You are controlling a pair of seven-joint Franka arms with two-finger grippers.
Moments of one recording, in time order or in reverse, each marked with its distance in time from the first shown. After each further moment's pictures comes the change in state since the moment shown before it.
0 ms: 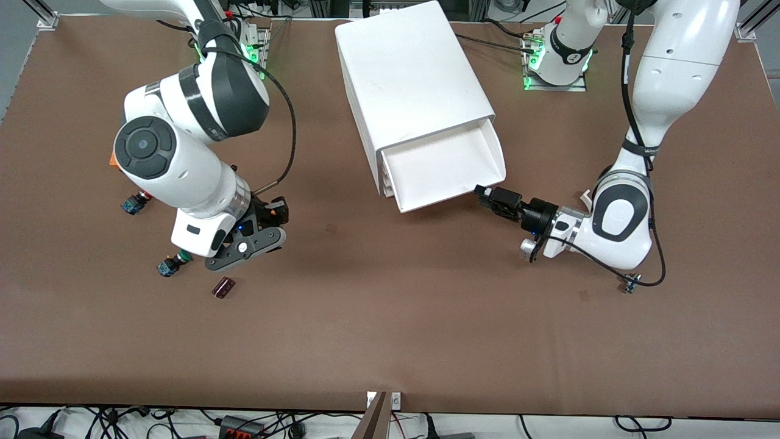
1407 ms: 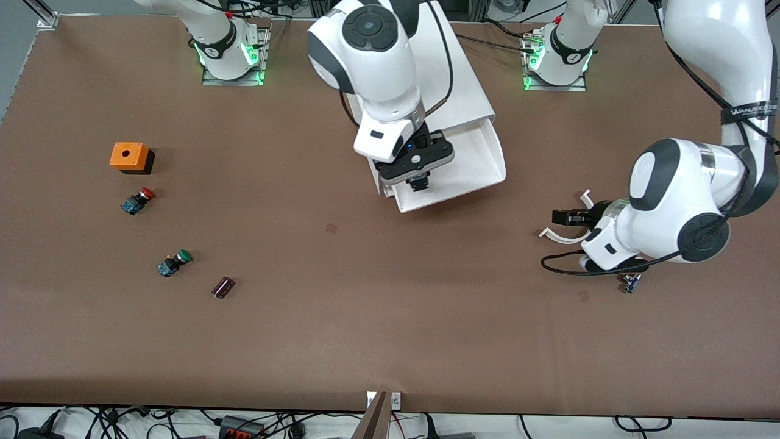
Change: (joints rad) left arm -0.031 -0.135 0.009 0.252 1.041 0.024 -0.746; right arm 0.408 0.107 0.004 0.130 0.002 0.163 0.516
